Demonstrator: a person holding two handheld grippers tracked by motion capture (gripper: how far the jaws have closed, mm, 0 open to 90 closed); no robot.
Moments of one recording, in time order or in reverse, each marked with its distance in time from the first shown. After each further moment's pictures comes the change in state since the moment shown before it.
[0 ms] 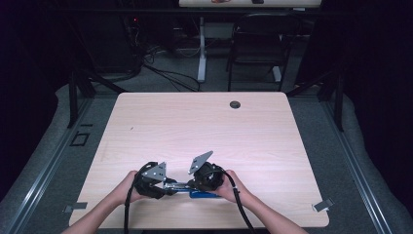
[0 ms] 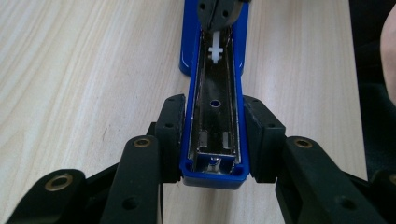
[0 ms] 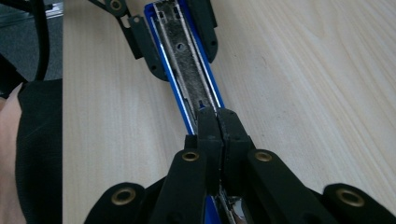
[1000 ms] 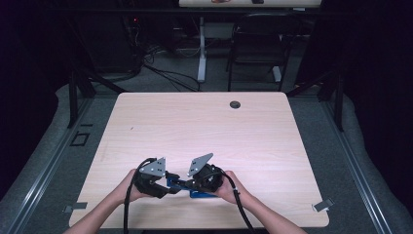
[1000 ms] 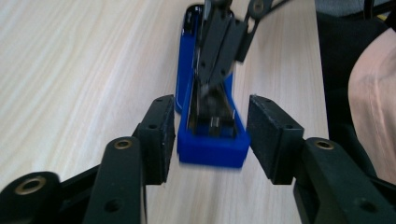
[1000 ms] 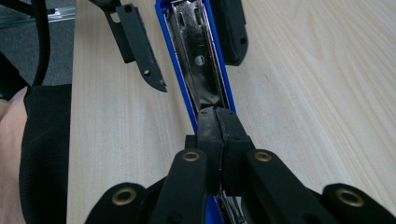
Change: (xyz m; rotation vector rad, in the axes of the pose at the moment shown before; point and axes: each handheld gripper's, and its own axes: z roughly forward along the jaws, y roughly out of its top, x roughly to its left) left arm -0.003 0.011 -0.011 -0.082 -0.014 -0.034; right arm 0.007 0.002 -0.004 -0.056 -0.020 -0.046
